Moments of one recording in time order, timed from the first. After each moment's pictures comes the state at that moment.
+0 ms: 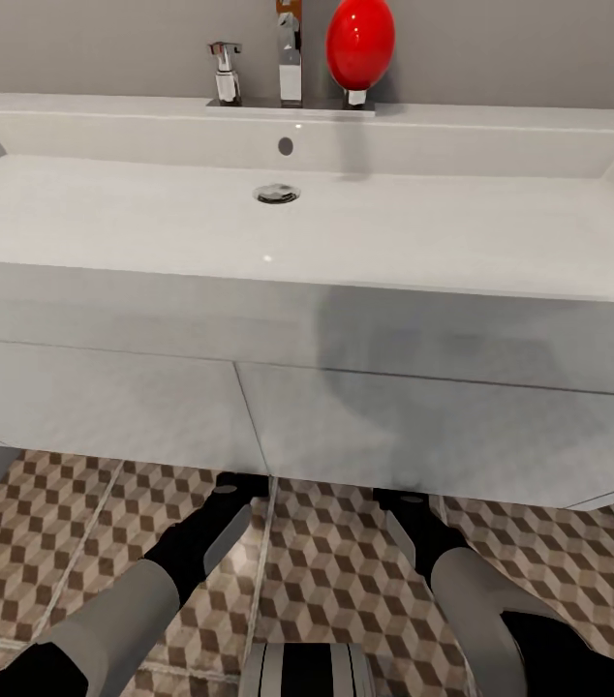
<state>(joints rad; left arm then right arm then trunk) -0.77 -0.06 -0.53 -0.66 0.50 0.26 0.37 -0.86 0.13 -0.16 -0.30 0.16 0.13 -0.29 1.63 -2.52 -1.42</state>
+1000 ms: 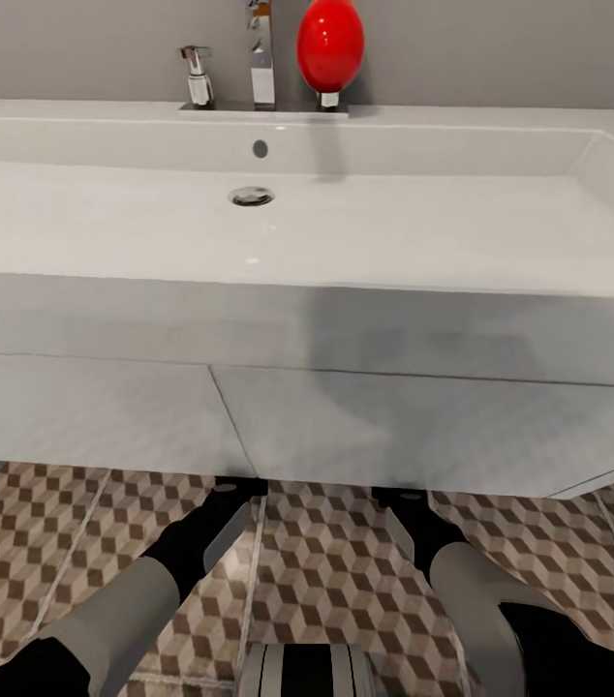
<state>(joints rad) -0.79 -0.06 -0.53 -0.64 0.50 0.25 0.37 -0.88 0.13 -0.16 -0.27 0.16 0.13 -0.29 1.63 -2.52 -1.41</state>
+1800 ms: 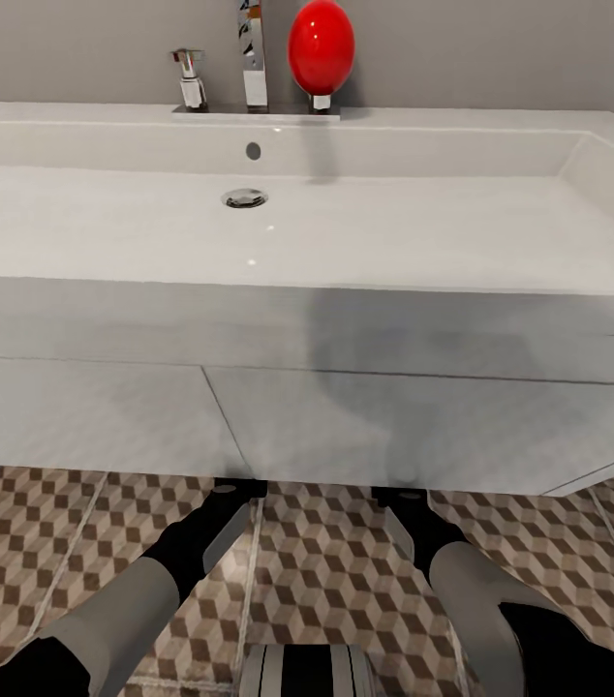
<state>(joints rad) -0.79 -0.06 -0.53 -0.63 0.50 0.26 0.37 -0.88 0.14 -0.16 -0.27 0.16 0.13 -0.29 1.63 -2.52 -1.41</state>
